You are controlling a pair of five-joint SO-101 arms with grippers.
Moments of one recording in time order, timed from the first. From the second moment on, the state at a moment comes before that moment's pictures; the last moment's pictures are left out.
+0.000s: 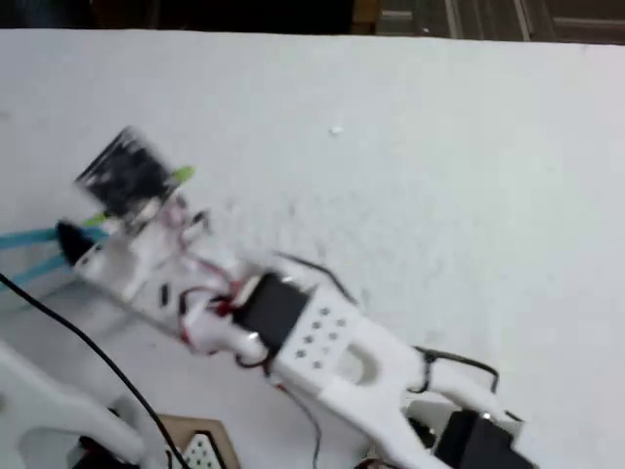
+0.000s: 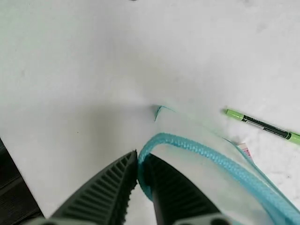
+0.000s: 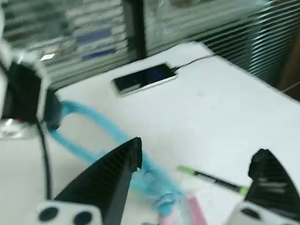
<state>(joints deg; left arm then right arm) -56.7 -33.1 -1.4 102.2 5.8 -61.5 -20.6 6.6 37.8 -3.6</state>
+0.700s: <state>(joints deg) -56.7 -33.1 -1.4 102.2 5.8 -55.9 8.9 10.5 41.3 -9.7</state>
